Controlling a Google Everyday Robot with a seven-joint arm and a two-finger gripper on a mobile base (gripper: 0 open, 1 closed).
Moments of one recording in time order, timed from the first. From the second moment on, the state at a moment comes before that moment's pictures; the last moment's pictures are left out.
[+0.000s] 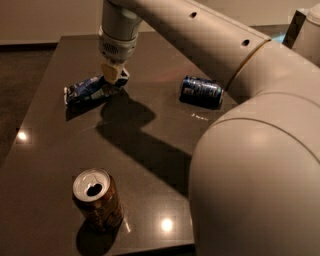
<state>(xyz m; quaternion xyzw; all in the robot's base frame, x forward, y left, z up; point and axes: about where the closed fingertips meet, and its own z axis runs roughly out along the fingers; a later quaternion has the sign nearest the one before) 0.655 0.127 0.895 -0.60 0.78 0.06 0.17</state>
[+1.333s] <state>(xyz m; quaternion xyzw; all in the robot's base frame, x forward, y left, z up) 0.650 0.031 0.913 -0.49 0.85 0.03 0.18</state>
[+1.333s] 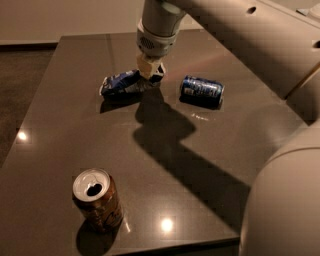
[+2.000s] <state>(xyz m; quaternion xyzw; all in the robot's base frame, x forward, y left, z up) 0.659 -0.001 0.905 -0.46 0.87 0.03 0.19</state>
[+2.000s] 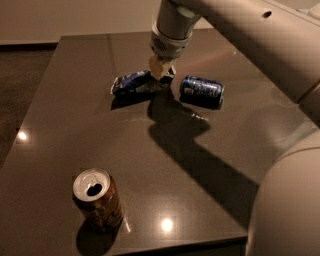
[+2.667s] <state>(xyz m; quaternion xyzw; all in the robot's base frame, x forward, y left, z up) 0.661 -0.006 0.900 -0.45 0.87 0.03 0.19</state>
